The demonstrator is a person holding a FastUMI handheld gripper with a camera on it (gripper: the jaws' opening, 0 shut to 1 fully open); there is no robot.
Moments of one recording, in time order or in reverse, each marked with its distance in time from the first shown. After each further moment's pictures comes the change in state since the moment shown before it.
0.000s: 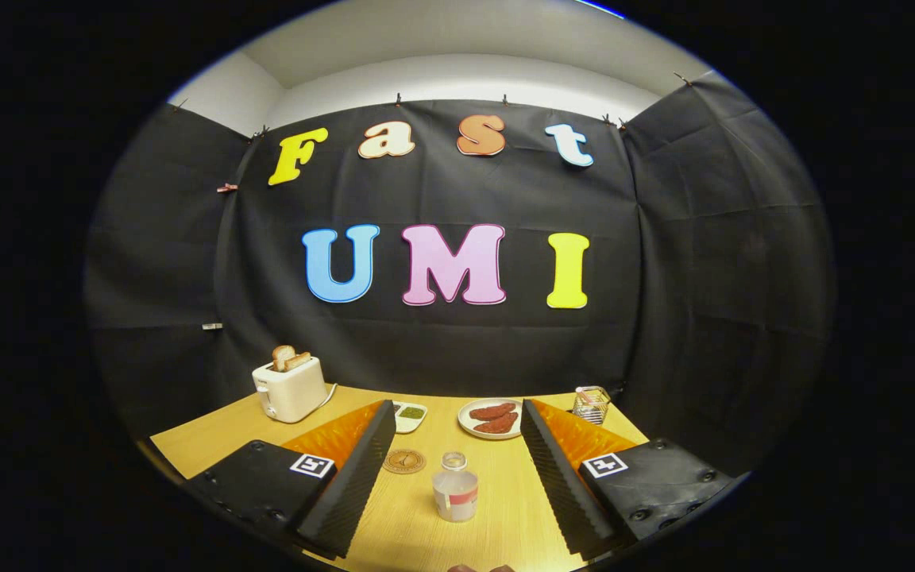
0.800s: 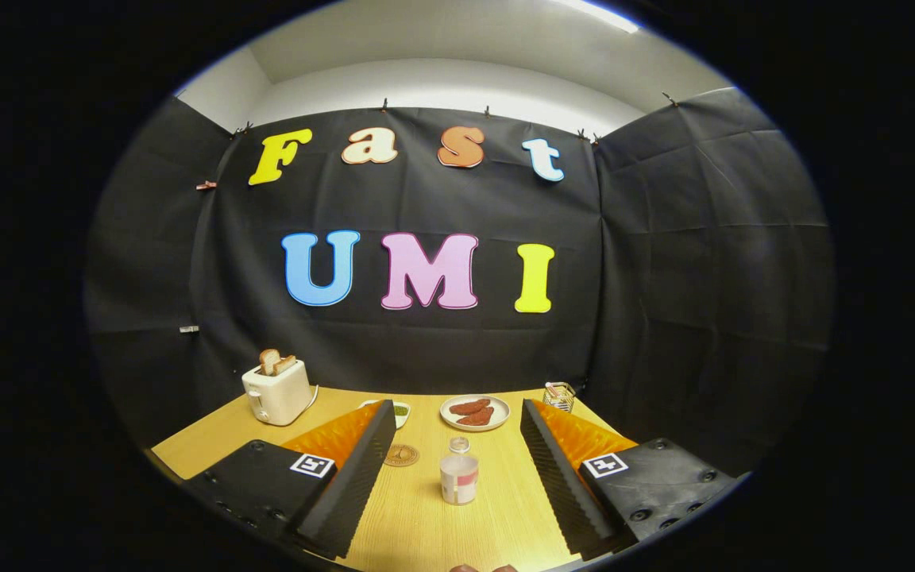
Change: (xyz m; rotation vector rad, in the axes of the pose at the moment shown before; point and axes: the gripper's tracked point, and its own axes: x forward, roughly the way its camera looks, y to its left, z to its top) arm -0.073 0.037 0.042 -0.017 -0.023 -0.168
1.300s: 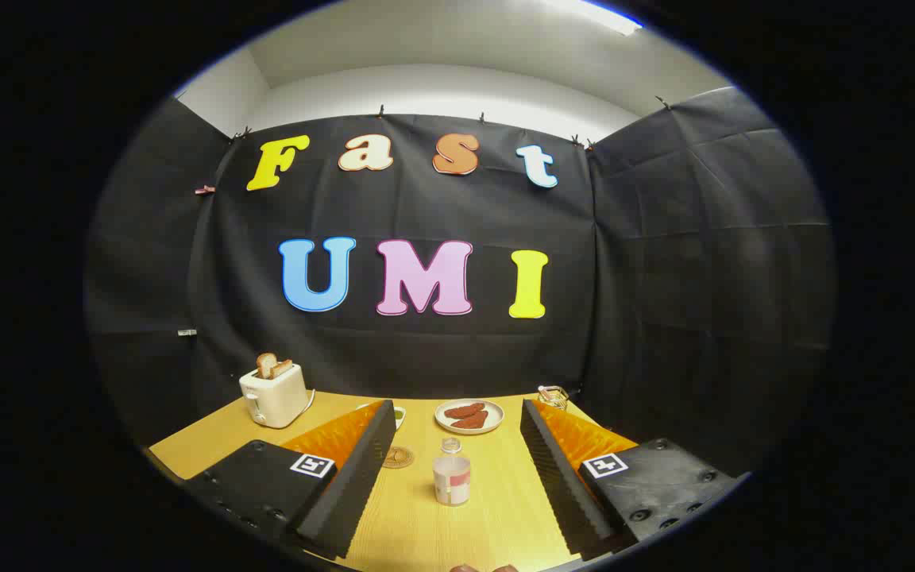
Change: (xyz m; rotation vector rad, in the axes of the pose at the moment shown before) arm -0.013 -0.006 -0.007 0.014 -0.021 -0.020
